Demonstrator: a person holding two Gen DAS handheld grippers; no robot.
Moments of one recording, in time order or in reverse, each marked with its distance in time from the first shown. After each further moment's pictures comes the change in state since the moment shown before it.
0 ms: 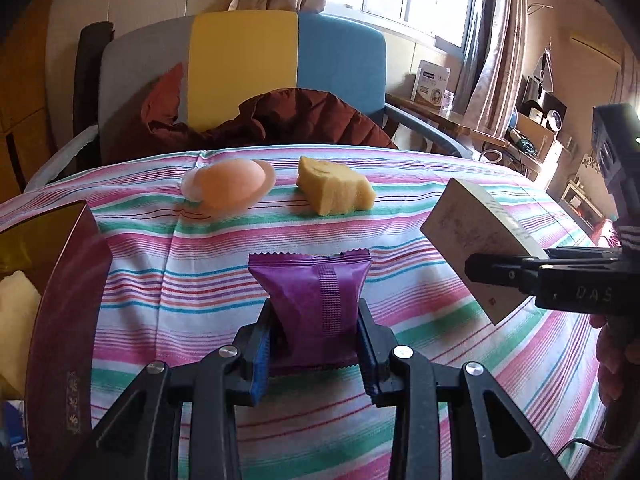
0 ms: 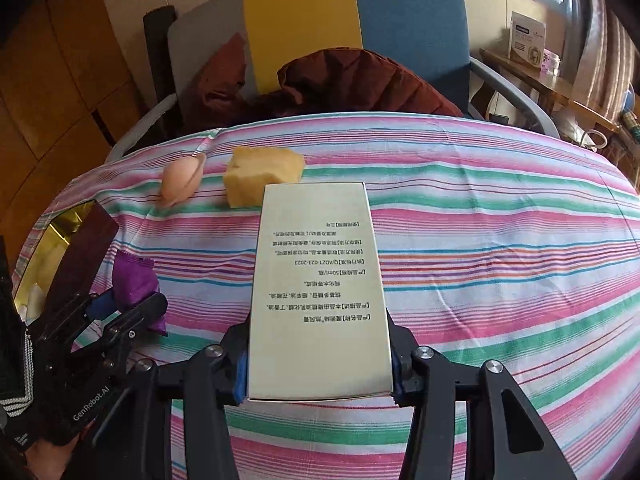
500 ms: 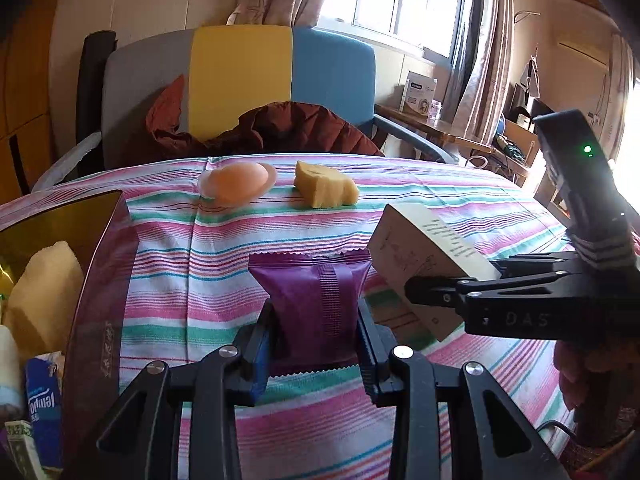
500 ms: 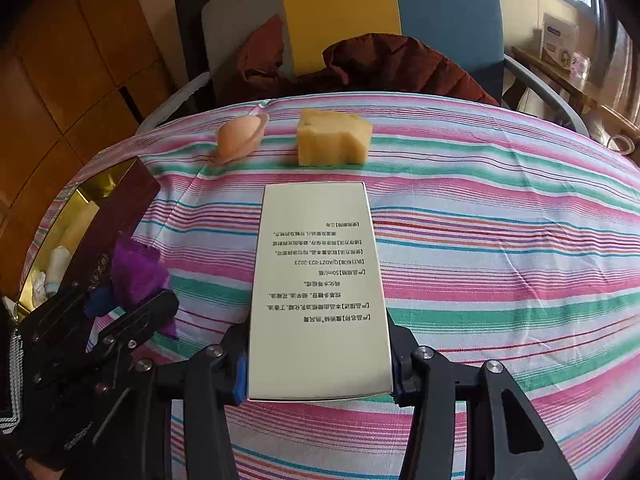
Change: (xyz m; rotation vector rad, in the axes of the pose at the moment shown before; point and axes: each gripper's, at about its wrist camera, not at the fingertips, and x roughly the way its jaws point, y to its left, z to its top) left arm -0.049 0.004 -0.023 0.000 -0.041 -0.038; right arm 0.007 0.044 -0.023 -0.093 0.031 0.041
